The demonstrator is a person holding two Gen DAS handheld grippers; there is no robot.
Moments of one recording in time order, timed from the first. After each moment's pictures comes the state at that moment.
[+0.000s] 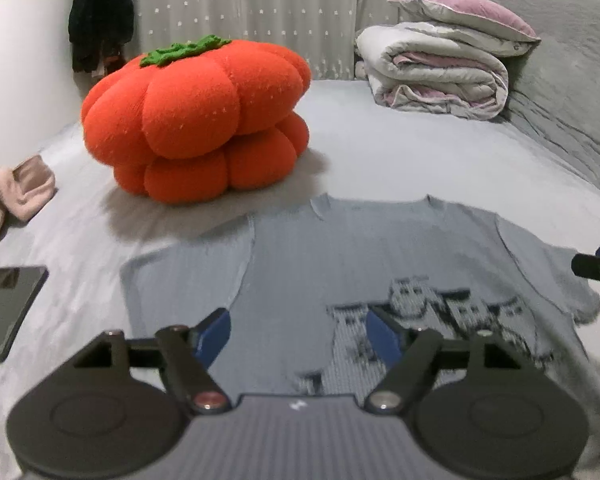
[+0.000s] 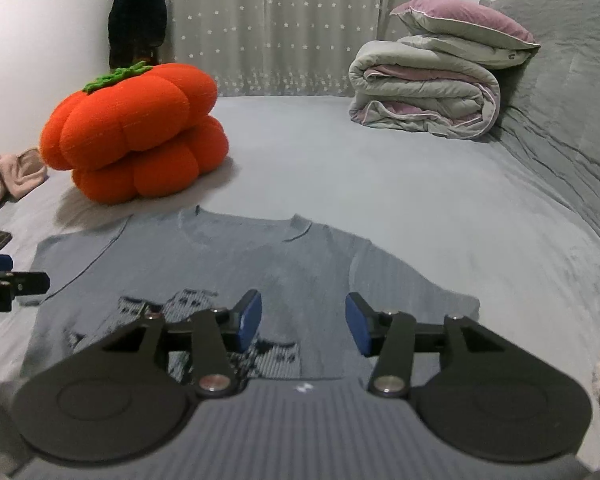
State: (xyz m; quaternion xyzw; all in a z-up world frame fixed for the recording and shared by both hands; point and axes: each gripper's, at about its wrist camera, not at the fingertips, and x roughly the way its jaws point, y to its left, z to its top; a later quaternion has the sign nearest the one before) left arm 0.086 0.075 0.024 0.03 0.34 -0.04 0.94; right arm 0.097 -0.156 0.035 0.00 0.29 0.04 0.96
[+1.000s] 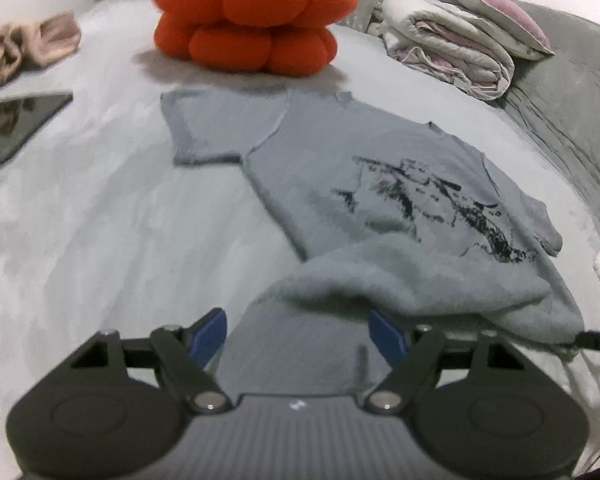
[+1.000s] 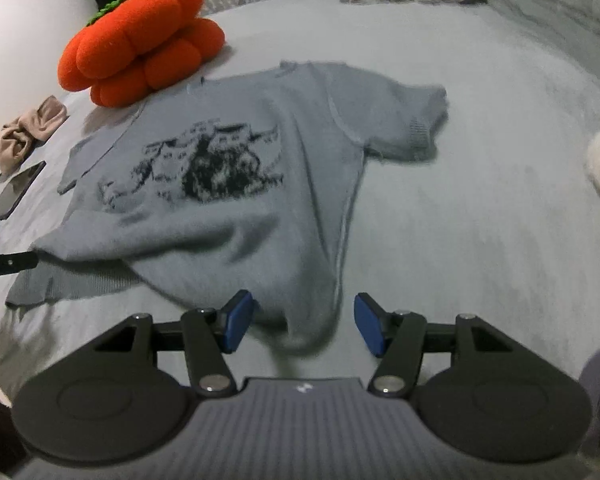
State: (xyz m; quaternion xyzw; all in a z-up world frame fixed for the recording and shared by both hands) left arm -0.007 0.163 -0.049 -0.10 0.42 -0.07 0.90; right arm -0.017 -0.207 -0.026 0.09 0.44 0.07 0.89
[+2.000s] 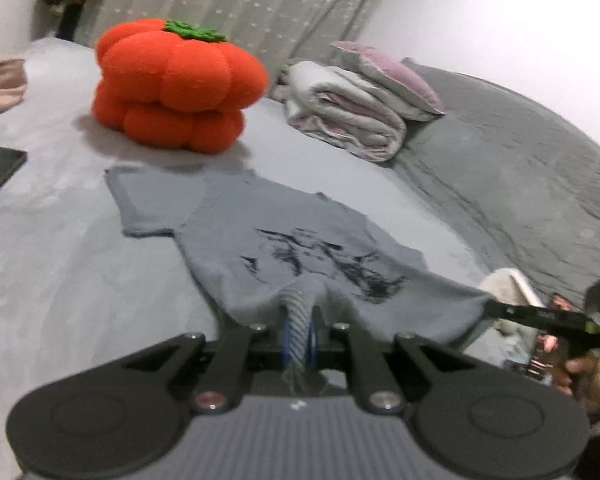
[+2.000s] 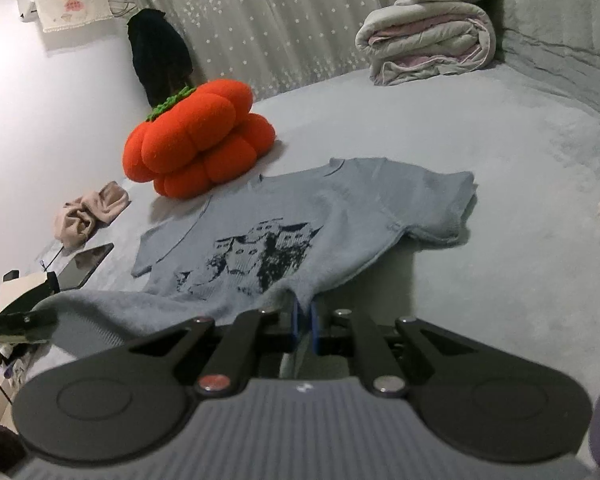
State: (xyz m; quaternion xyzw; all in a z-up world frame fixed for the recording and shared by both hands) left arm -0.067 0.208 0.017 -0.16 0.32 -0.24 0.90; right arm -0.044 -0.217 0.029 0.15 0.31 0.12 0.93
